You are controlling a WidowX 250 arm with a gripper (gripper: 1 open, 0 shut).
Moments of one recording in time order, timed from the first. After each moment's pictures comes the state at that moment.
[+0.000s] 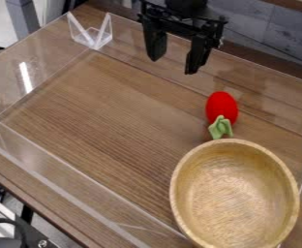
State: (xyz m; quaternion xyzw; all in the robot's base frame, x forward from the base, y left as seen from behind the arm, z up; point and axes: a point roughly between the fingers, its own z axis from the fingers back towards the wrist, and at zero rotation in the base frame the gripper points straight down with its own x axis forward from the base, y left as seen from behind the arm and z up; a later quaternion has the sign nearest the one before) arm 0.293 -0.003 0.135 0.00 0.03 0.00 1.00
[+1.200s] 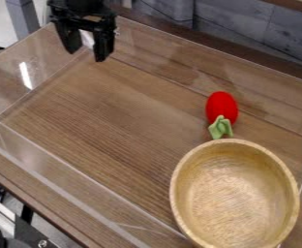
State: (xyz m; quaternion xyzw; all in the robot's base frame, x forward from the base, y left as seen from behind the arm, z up) arm 0.290 0.124 0.103 -0.02 -0.02 0.03 1.00
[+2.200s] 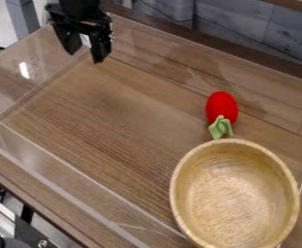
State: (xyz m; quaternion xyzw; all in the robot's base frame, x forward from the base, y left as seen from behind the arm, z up) arm 0.295 0.144 0.097 -0.01 -0.07 0.04 1.00
